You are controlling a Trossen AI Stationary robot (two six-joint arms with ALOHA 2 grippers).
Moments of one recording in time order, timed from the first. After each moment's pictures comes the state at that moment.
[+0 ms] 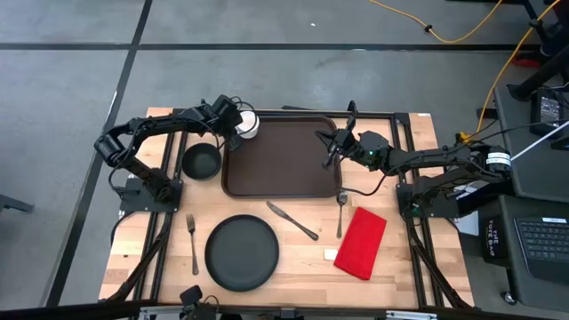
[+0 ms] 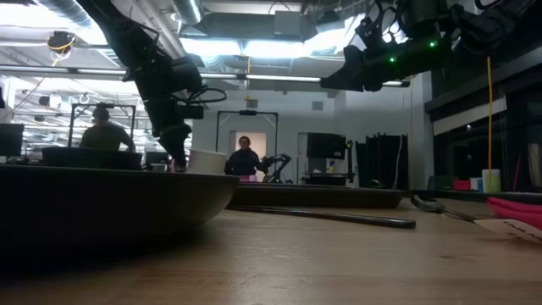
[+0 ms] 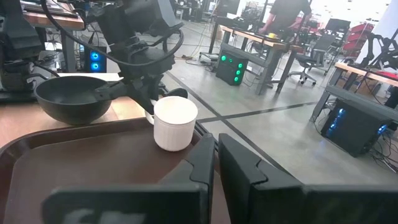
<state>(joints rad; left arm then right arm) 0.80 1.49 0.84 -0.38 -0.08 0.30 -0.27 1.29 0.53 0.68 0.30 -0.16</state>
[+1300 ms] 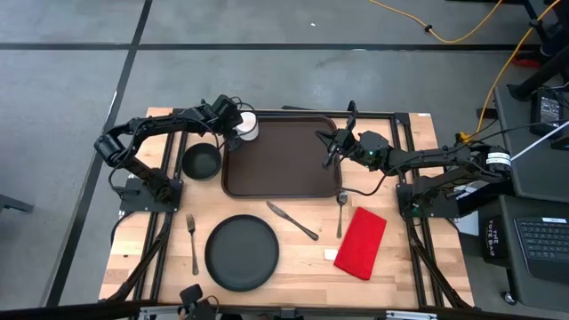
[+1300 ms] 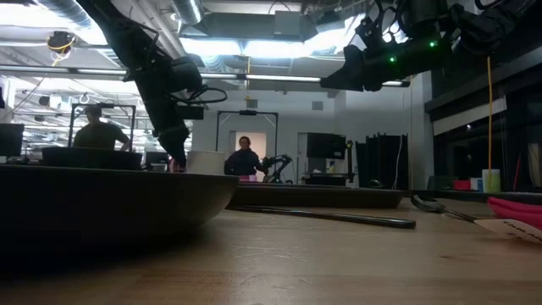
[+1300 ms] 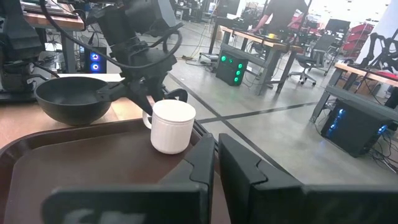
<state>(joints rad) 0.80 1.49 0.83 -0.37 -0.11 0.36 -0.27 1.29 0.53 0.68 0.30 -0.16</state>
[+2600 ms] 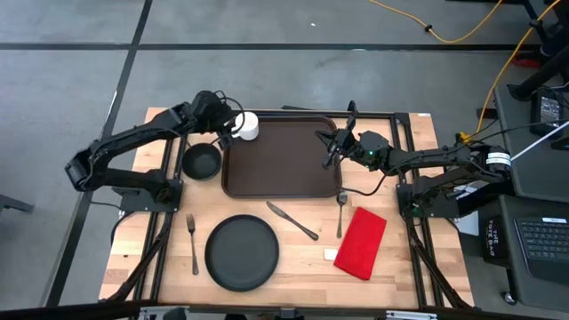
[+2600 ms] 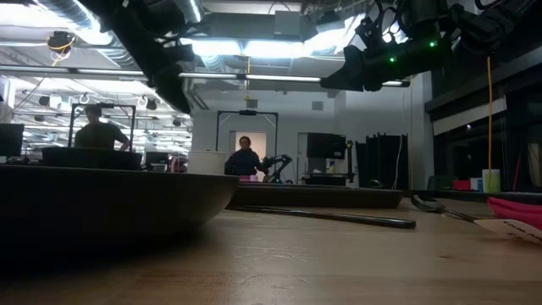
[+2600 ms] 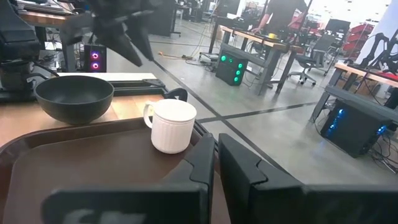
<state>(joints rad) 0.68 1.13 0.88 -0.52 -0.09 0.28 -0.27 1.29 0.53 0.68 0.30 -0.16</state>
